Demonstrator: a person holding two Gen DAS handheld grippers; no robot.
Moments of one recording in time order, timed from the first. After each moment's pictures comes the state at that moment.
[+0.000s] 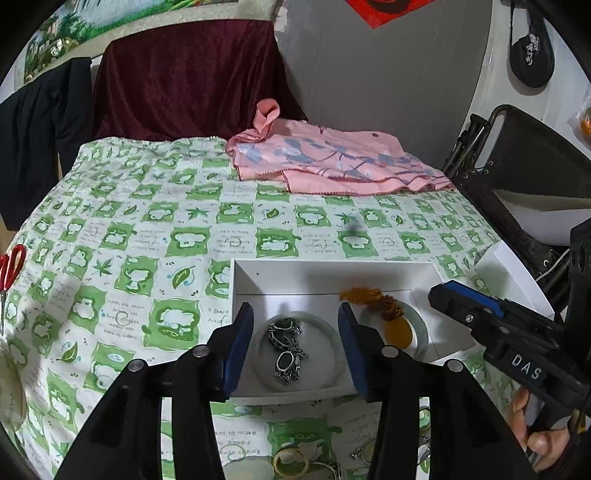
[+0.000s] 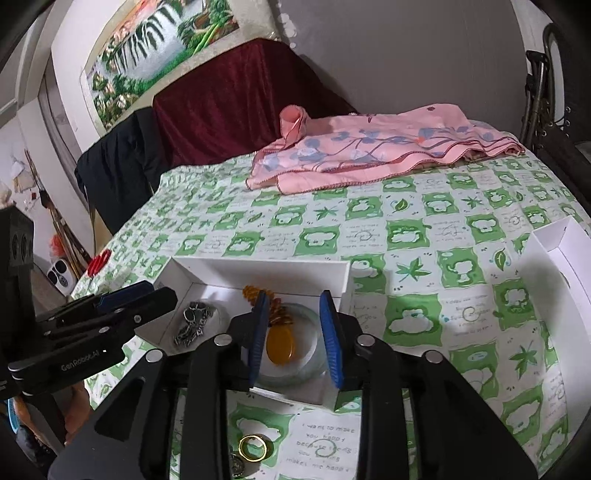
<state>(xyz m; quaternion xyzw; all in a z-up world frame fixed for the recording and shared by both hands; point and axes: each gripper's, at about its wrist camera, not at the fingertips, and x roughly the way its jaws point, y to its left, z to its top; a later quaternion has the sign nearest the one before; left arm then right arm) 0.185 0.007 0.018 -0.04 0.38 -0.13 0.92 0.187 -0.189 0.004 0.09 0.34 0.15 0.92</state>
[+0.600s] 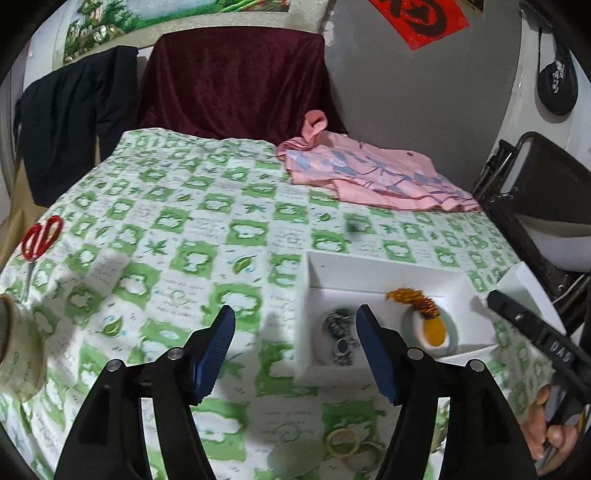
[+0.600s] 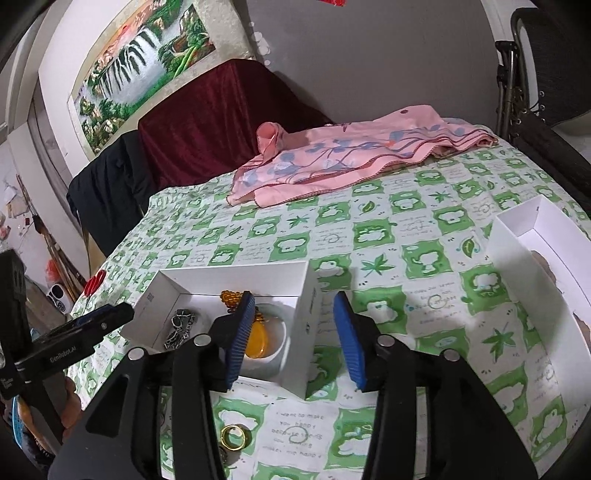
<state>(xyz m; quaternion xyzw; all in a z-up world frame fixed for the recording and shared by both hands) 0.166 0.045 0.014 -0.07 0.36 -0.07 0.93 0.172 -0.216 0.002 0.12 0.32 0.12 0.93</state>
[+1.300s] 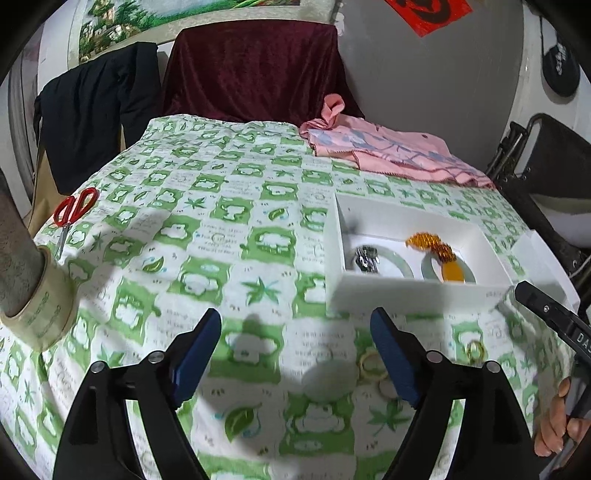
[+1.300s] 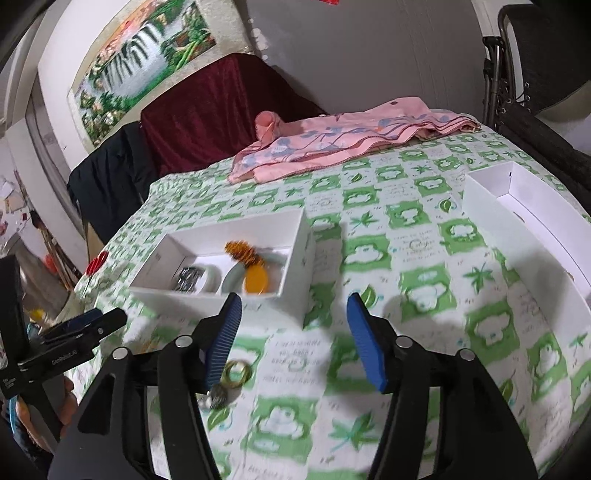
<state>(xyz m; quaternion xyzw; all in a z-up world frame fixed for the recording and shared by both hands) 0.118 0.055 -0.002 -0.04 0.38 -0.03 0.92 0.120 -0.213 -0.011 0.11 0.33 0.11 0.93</state>
